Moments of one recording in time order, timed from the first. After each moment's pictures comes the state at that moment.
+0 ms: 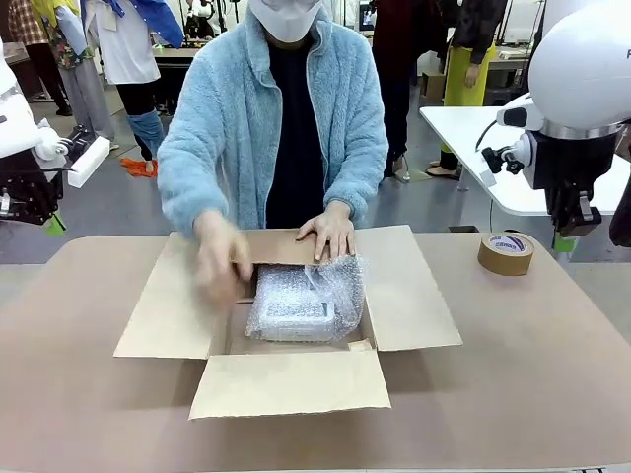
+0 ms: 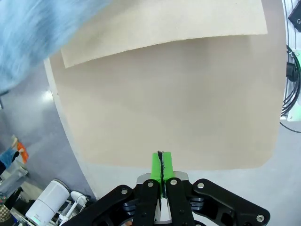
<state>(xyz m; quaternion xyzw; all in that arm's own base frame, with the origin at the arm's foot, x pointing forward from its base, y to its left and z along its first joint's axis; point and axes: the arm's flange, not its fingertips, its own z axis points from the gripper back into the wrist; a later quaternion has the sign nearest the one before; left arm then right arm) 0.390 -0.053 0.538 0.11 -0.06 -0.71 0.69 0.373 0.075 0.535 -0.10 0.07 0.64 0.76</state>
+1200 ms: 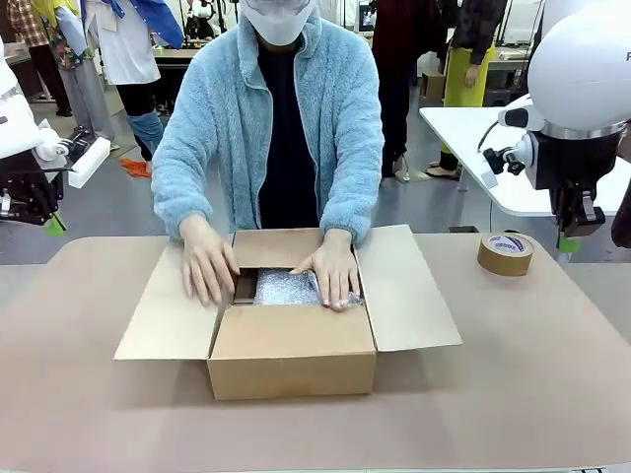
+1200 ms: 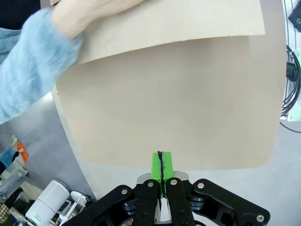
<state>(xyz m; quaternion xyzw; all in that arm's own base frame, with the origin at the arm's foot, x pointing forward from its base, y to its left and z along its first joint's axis) 0.390 -0.053 0.537 0.11 -0.06 -0.71 0.69 0.371 0.075 0.537 -0.11 0.07 0.63 0.76</state>
